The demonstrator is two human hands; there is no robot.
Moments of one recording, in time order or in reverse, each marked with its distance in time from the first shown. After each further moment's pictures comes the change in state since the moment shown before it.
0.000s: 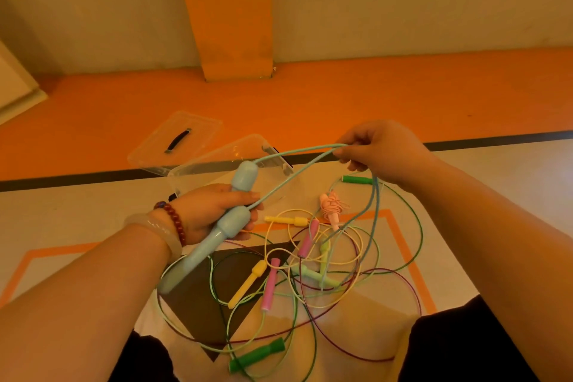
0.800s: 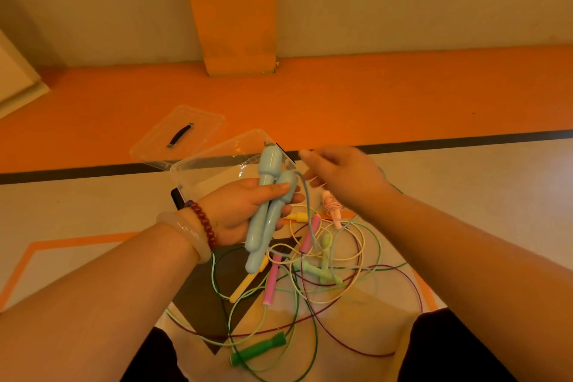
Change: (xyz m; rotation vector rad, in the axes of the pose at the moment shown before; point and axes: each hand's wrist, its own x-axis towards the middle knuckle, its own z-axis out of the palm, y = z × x) left_hand 0.005 0.001 0.038 -0.207 -0.038 0.062; right_hand -0.020 -0.016 0.060 0.127 0.001 0.020
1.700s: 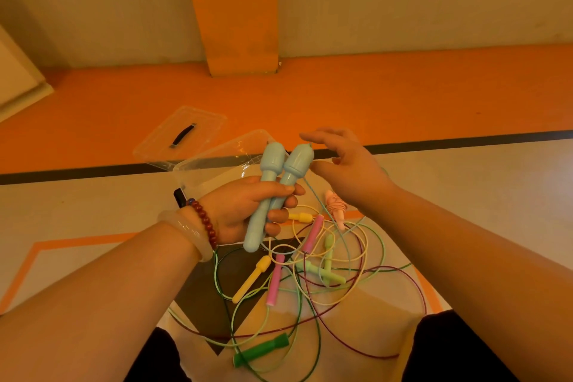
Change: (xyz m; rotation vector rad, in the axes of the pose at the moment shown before) left_hand -0.007 0.008 0.001 -0.033 -0.158 -0.021; right_hand 0.020 0.014 0.000 0.074 0.010 -0.188
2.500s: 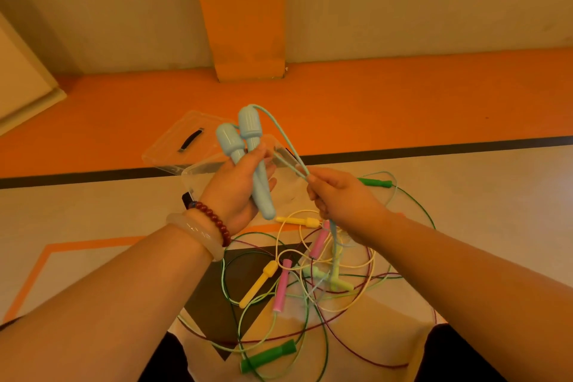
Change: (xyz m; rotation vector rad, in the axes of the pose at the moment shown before) left_hand 0.009 0.012 -0.009 -0.155 0.500 0.404; right_hand -0.016 0.003 0.032 0.219 -0.124 0.243
